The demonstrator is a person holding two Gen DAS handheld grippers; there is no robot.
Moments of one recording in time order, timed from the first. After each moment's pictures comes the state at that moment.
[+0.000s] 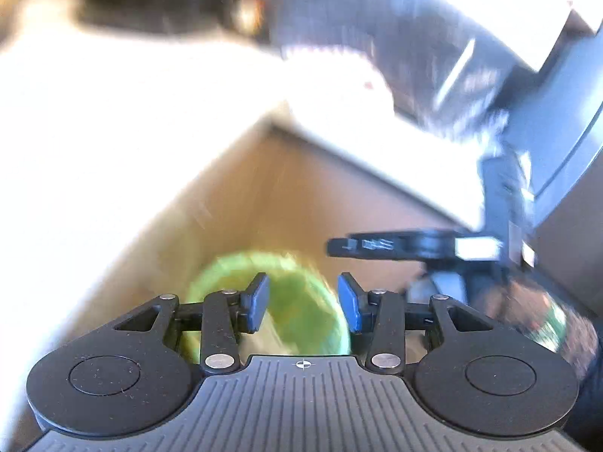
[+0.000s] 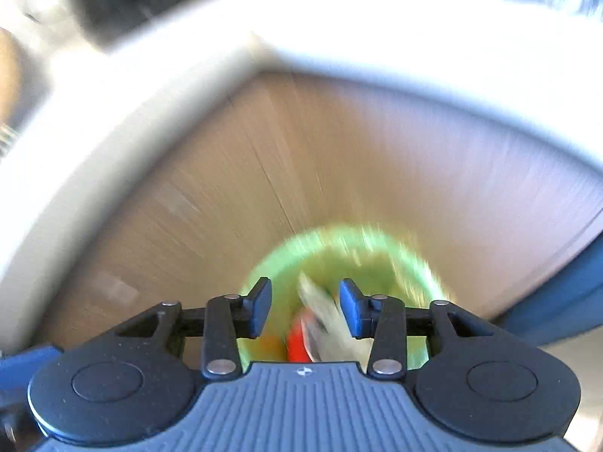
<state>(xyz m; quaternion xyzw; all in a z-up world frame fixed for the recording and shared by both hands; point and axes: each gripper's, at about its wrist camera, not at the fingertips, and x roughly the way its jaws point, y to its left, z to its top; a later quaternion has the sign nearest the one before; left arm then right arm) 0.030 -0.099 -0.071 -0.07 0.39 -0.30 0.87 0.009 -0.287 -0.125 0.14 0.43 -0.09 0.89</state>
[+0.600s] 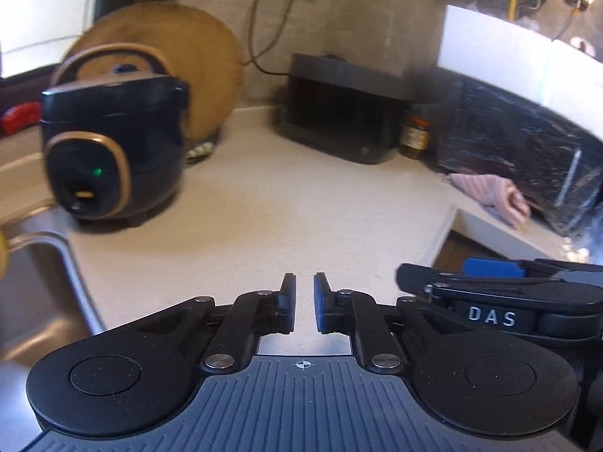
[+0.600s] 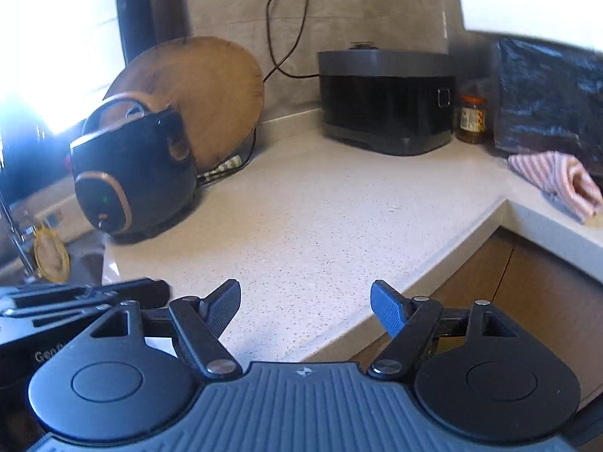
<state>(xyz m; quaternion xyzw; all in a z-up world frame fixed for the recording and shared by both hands) -0.040 0.040 -0.004 -0.03 0.29 -0.06 0.95 -0.047 -0.056 -0.016 0.02 0.29 0.07 0.95</state>
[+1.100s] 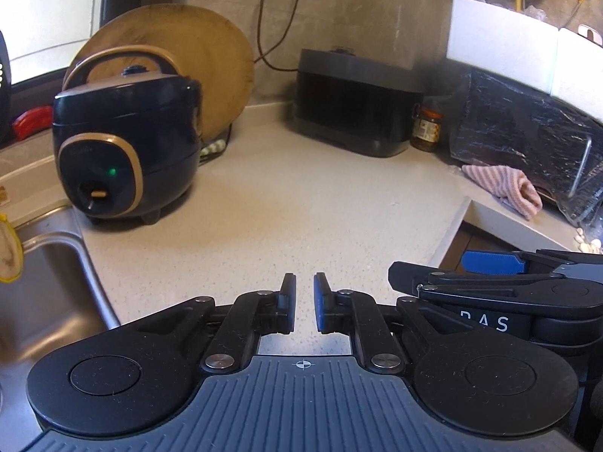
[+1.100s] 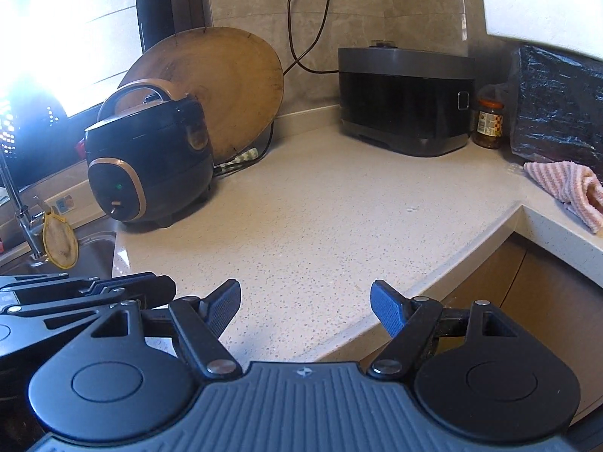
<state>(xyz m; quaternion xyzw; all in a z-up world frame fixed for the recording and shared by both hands) -0.045 0.041 -0.003 -0.03 0.30 -0.05 0.95 -0.047 -0.045 -0.019 0.01 0.30 0.10 0.95</state>
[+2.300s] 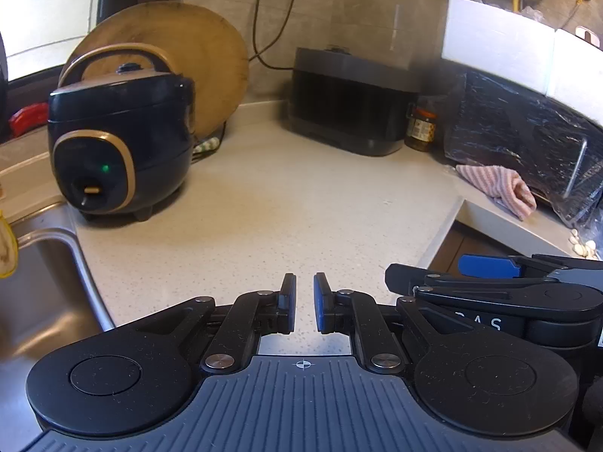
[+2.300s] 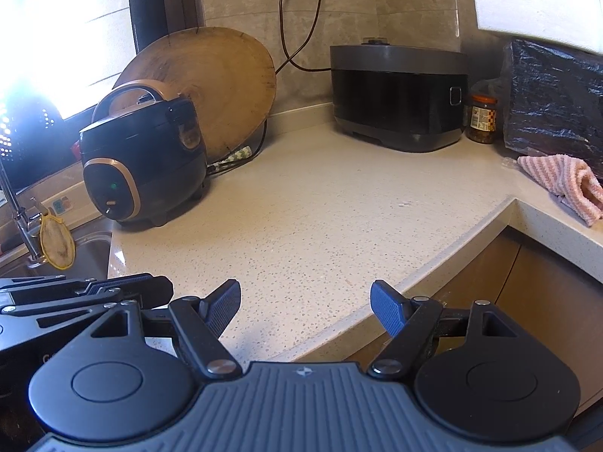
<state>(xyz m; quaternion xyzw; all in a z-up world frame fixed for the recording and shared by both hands) -0.044 0.043 -0.002 -0.03 0.30 -0.06 0.95 -0.050 -0.051 -0.021 0.02 0.30 0.09 0.95</state>
